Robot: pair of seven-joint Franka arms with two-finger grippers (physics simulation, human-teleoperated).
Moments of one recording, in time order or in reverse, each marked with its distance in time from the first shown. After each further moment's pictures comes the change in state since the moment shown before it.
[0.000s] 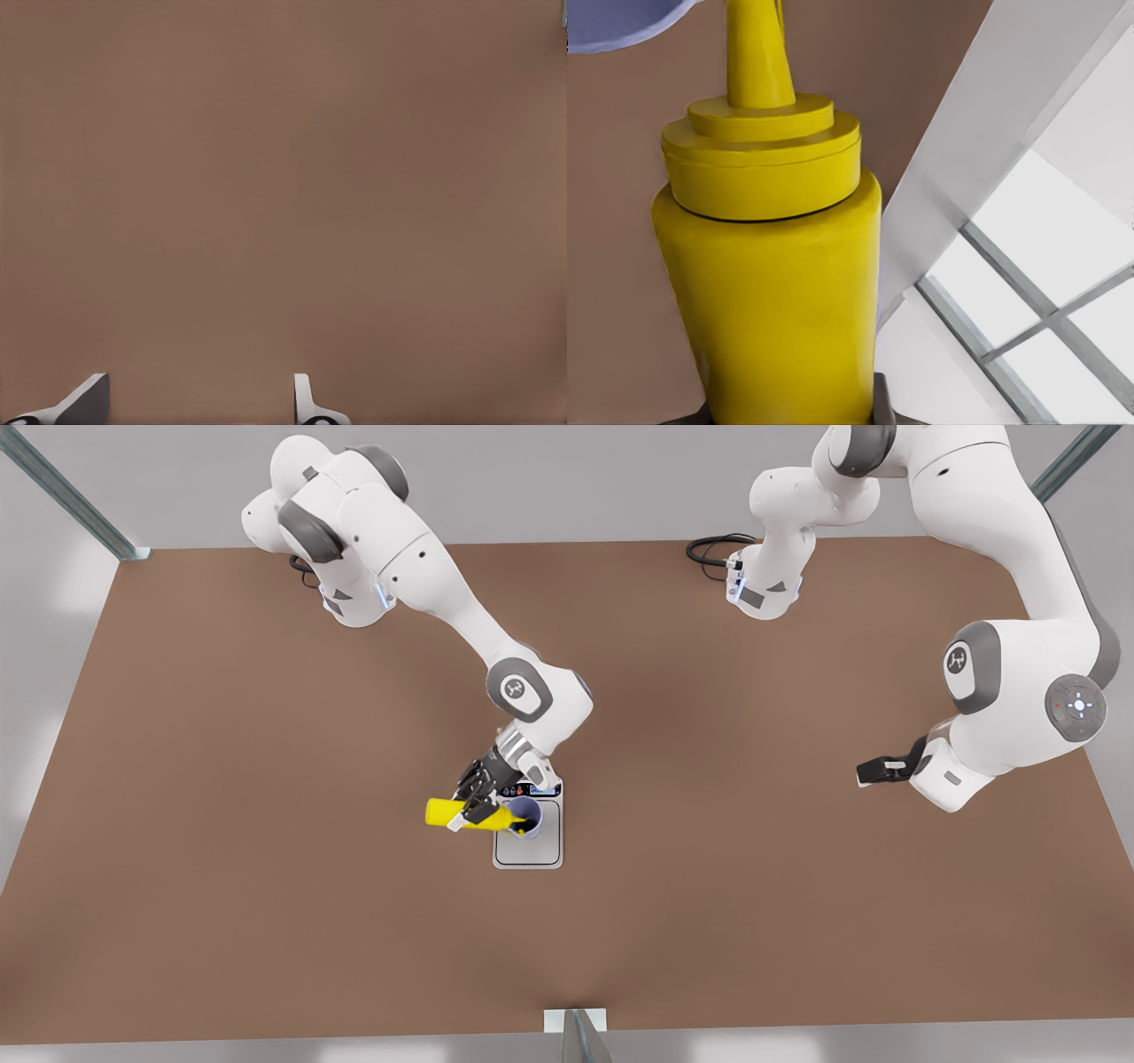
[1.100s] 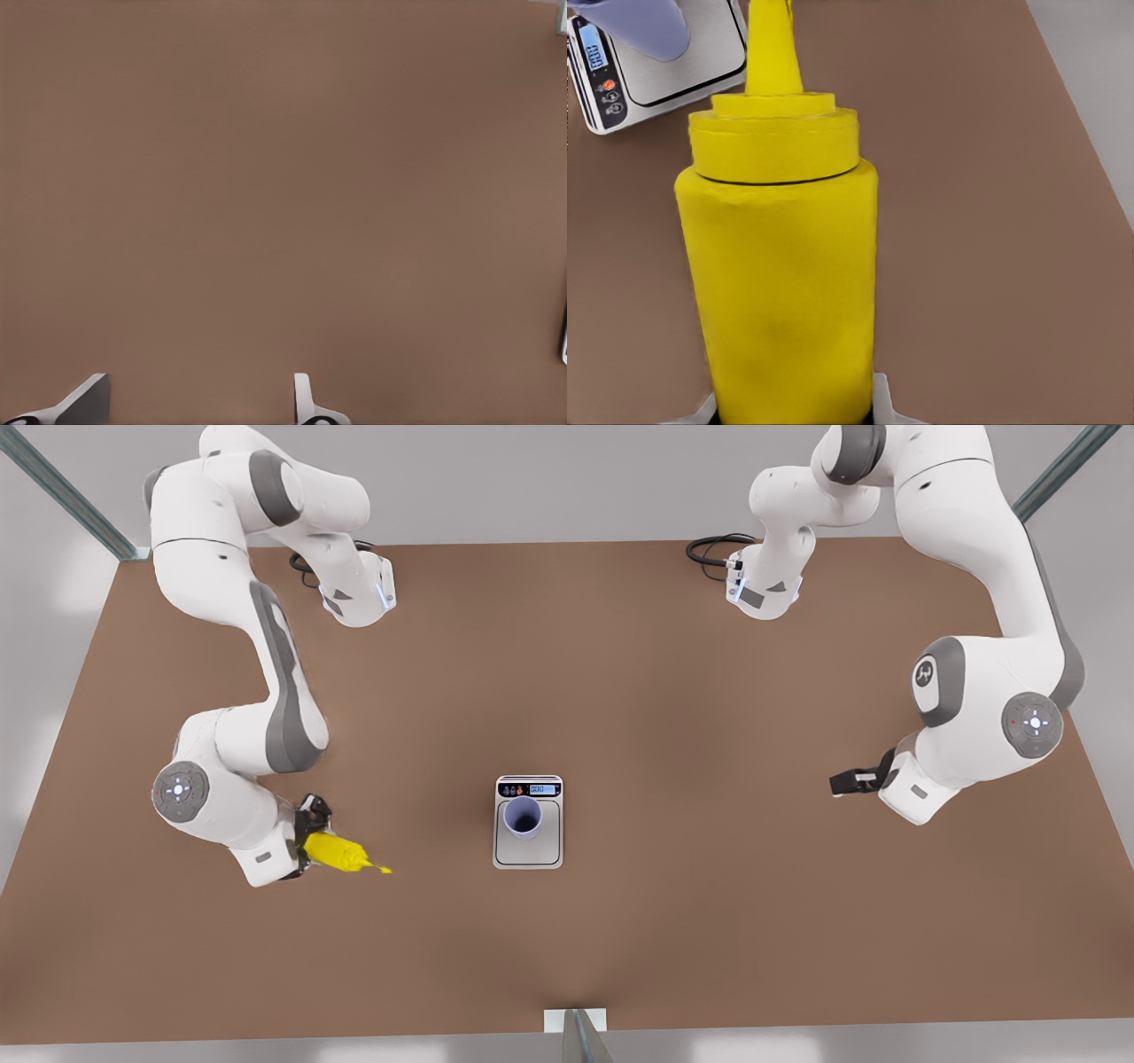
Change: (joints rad) left arm -0.060 0.039 0.000 0.011 -0.008 0.028 -0.081; right arm -0.700 -0.179 -0.002 0.031 1.310 0.258 -0.848
